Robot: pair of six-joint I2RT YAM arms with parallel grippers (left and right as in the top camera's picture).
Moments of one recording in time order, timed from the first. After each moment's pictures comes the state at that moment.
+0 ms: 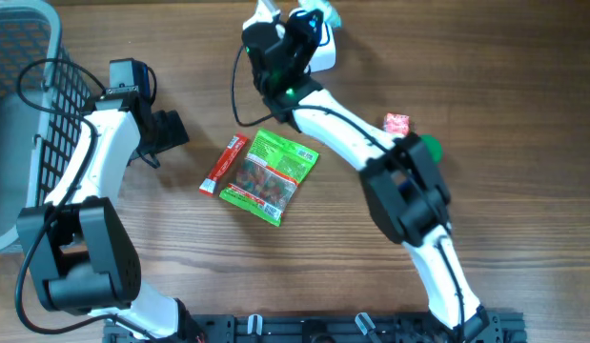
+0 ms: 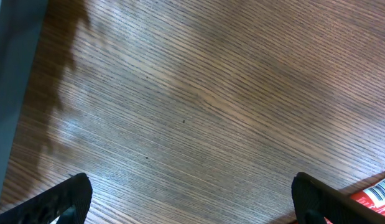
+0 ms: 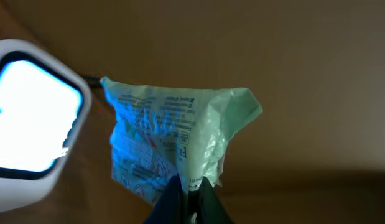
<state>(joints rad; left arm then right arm) 0.10 1.77 1.25 -0.82 -0.16 -0.32 0.65 2.34 1.90 0.14 1.13 -1.02</state>
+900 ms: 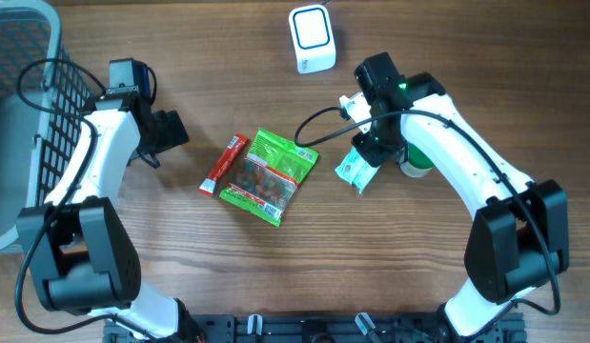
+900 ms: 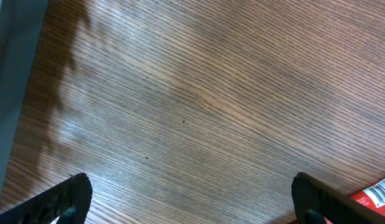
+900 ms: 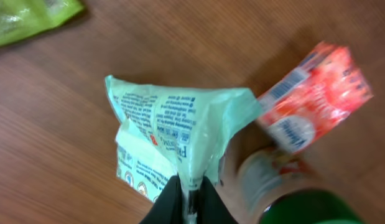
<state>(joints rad) 0.10 1.77 1.25 -0.82 -0.16 -0.32 0.38 1.83 1.42 -1.04 0.06 -0.31</state>
